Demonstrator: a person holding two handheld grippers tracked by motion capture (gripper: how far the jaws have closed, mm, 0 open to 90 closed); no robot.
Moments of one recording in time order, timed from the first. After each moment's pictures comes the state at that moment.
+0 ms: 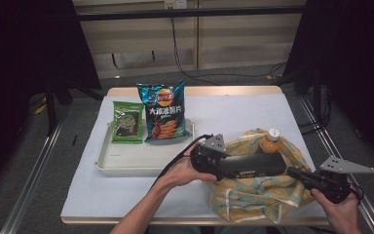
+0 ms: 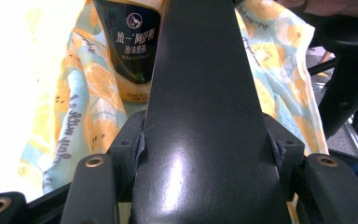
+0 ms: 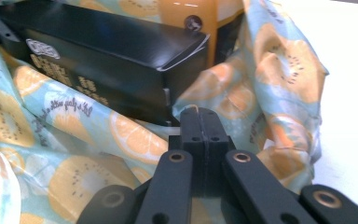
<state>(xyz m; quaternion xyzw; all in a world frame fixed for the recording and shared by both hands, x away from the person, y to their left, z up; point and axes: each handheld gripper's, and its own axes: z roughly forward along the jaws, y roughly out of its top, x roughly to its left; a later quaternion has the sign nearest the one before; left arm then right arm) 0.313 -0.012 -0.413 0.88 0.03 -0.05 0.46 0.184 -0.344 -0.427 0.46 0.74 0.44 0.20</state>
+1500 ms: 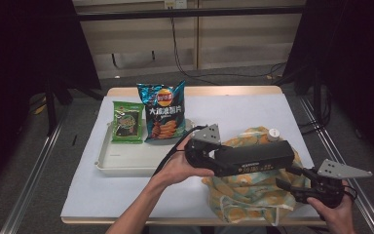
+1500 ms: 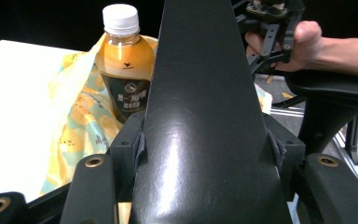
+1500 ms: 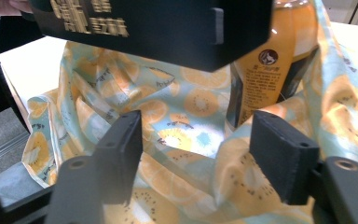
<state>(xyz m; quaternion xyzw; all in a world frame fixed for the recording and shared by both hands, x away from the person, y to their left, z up) 0.300 0.007 -0.363 0.86 0.02 -0.05 0.51 0.177 -0.328 -0.424 0.39 0.75 0.51 0.17</state>
